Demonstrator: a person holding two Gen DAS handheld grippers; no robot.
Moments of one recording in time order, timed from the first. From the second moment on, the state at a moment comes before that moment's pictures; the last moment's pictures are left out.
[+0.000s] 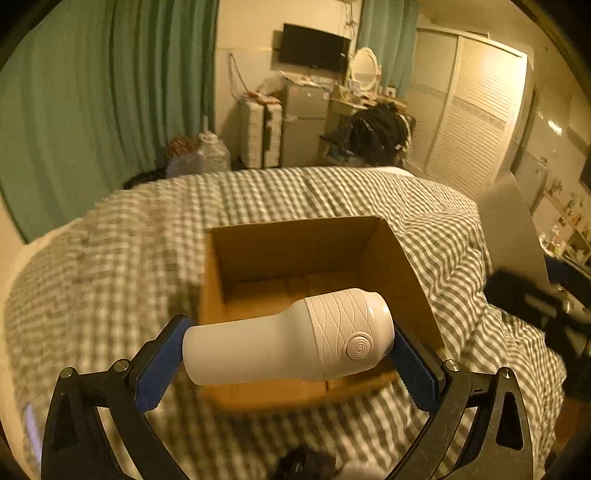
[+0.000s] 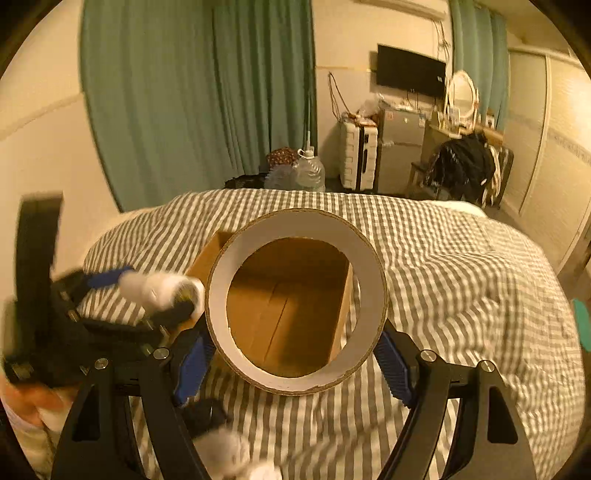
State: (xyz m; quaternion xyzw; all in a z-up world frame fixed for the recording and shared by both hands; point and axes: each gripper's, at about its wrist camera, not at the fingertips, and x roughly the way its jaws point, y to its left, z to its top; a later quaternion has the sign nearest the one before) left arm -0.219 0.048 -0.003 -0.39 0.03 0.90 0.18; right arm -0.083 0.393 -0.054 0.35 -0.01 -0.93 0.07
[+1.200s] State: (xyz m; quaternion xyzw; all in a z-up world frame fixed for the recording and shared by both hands) left arm -0.264 0.062 -0.042 -0.44 0.05 0.88 0.15; right arm -0.151 0.415 -0.070 0.37 -0.04 -0.93 0.07
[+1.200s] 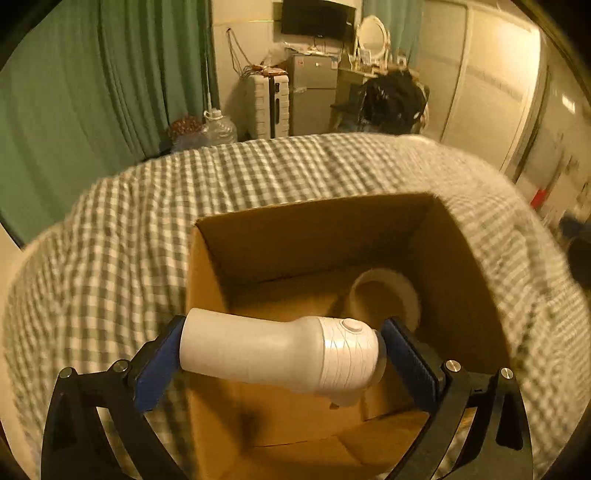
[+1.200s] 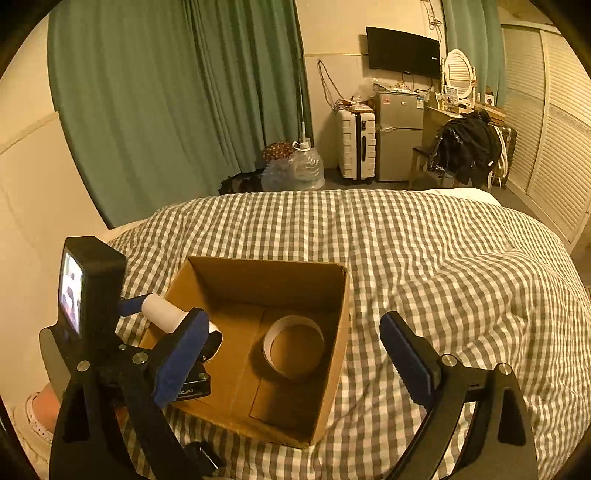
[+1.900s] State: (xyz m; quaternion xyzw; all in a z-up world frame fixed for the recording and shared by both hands) left arm -0.221 0.058 0.002 -0.41 0.06 0.90 0.15; right arm -0.115 0.434 -0.083 0.38 -0.03 -0.92 0.04
